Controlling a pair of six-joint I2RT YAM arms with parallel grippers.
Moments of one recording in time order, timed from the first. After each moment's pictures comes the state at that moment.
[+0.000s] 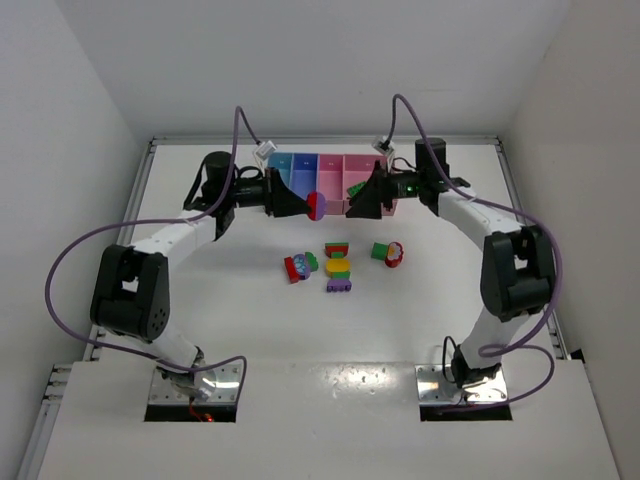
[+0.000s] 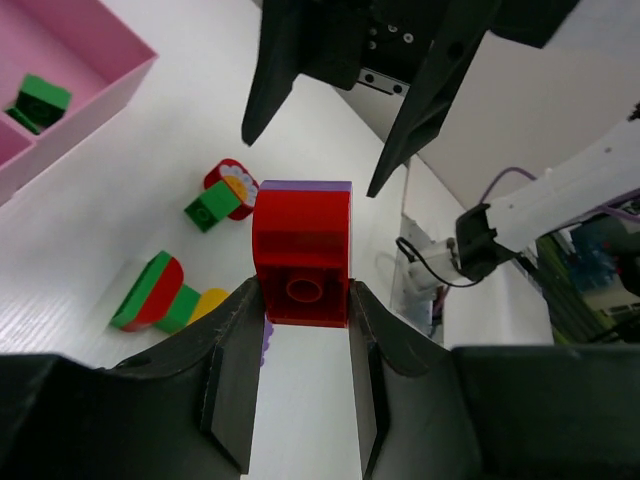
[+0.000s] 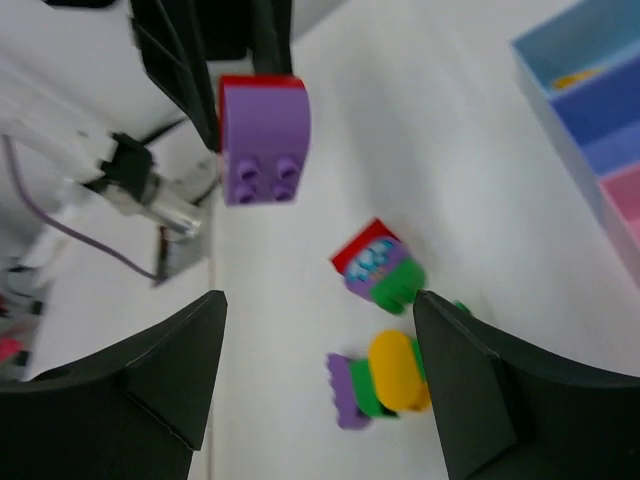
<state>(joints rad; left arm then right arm) -0.23 1.58 1.02 0.35 1.08 -0.52 0.19 1.74 1.21 -0.10 -1.20 -0.07</state>
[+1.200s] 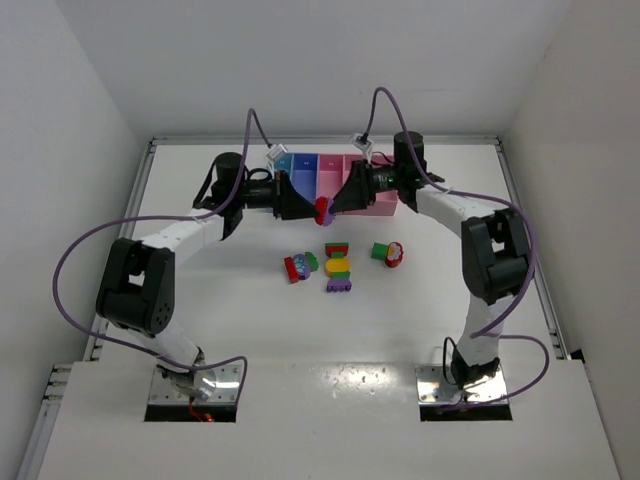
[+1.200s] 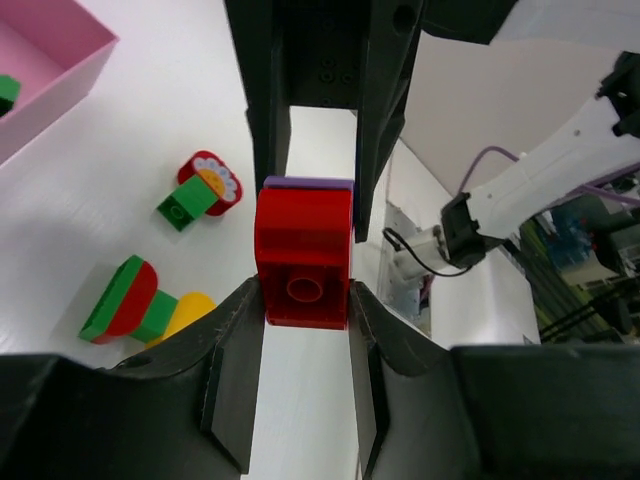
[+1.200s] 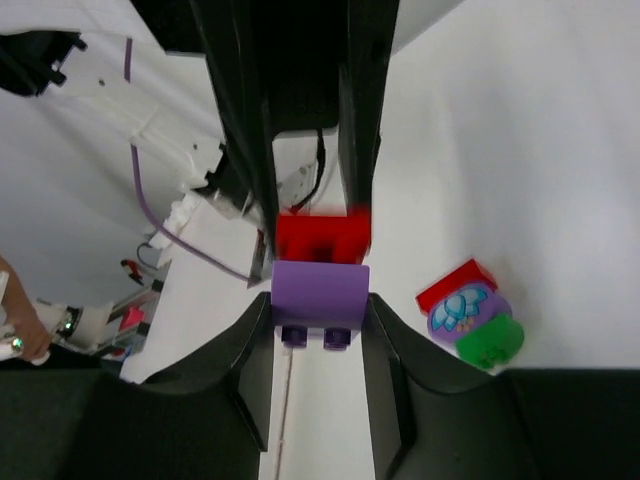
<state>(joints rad) -0.27 1.63 1.04 0.38 1.12 -0.55 0.29 1.92 1.32 0.26 -1.42 0.39</state>
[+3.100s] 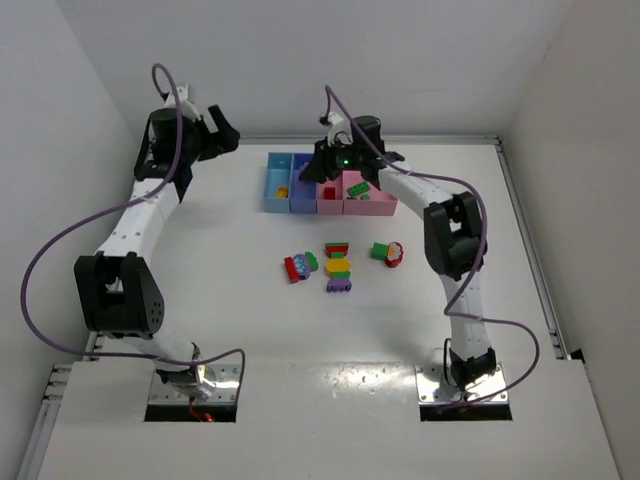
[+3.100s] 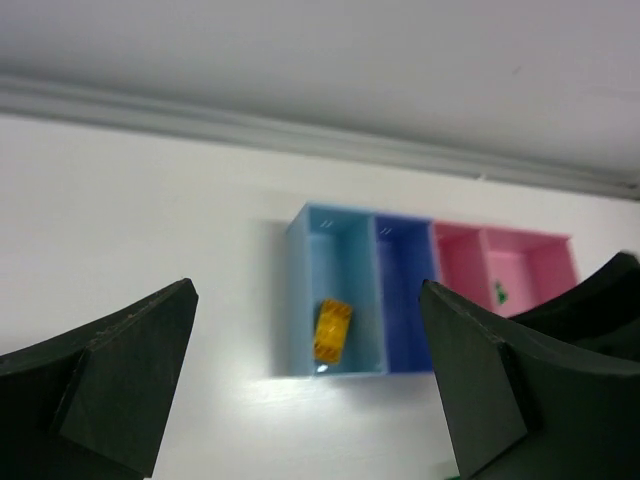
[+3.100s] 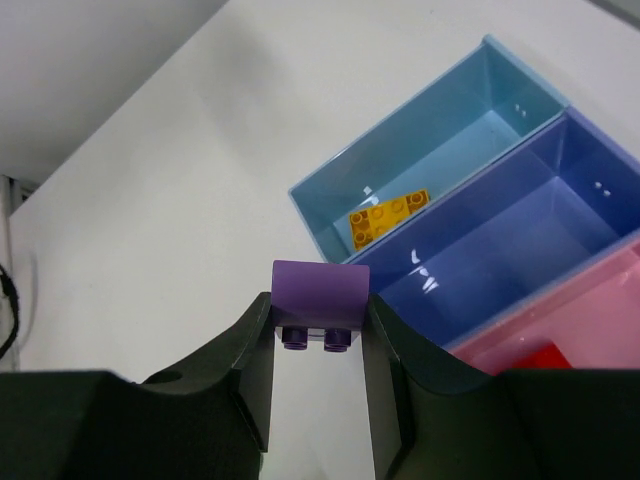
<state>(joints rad) -0.04 1.59 1.42 -0.05 0.15 -0.36 0.38 2.21 1.78 -0.01 -0.75 0.12</state>
